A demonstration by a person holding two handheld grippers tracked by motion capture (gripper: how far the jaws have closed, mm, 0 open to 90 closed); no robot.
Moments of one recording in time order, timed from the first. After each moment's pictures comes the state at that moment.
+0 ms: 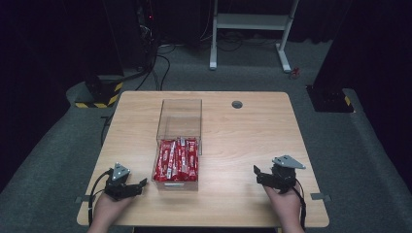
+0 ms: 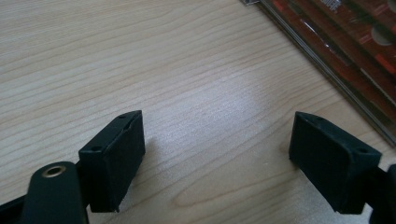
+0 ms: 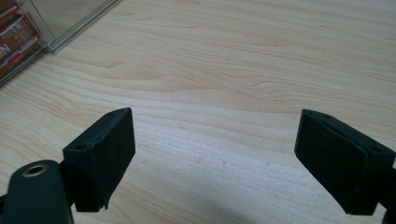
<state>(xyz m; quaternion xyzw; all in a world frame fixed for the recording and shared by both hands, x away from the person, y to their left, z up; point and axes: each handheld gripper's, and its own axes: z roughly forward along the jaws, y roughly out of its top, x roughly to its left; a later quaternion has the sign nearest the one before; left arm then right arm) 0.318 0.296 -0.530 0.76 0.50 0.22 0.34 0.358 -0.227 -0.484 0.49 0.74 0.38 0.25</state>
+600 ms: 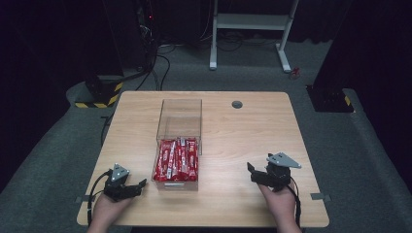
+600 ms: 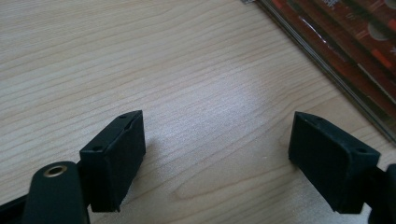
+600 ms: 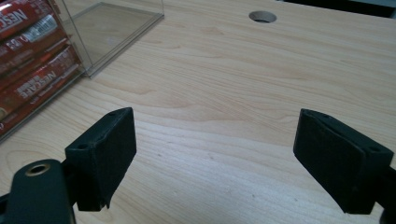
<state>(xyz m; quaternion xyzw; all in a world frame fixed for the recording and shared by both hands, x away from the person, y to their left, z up) 0.316 0.297 -0.530 0.76 0.50 0.22 0.34 0.356 -0.207 -0.469 0.46 0.74 0.41 0.25</state>
